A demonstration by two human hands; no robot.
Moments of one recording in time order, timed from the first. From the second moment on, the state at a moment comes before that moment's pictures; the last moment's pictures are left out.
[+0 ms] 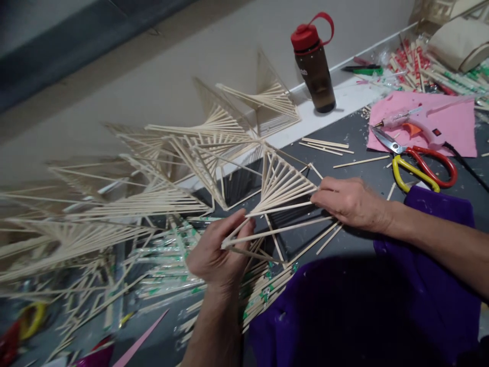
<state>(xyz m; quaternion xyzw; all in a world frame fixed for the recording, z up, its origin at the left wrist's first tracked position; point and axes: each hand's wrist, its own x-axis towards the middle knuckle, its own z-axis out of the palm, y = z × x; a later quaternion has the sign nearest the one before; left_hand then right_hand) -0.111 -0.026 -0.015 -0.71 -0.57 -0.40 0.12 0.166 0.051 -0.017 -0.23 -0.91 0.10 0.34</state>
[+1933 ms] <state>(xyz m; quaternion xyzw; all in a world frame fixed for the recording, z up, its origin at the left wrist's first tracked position) -0.110 -0.019 -0.013 -0.71 -0.56 -0.42 0.09 0.157 0.058 -0.021 -0.38 -0.72 0.41 0.42</state>
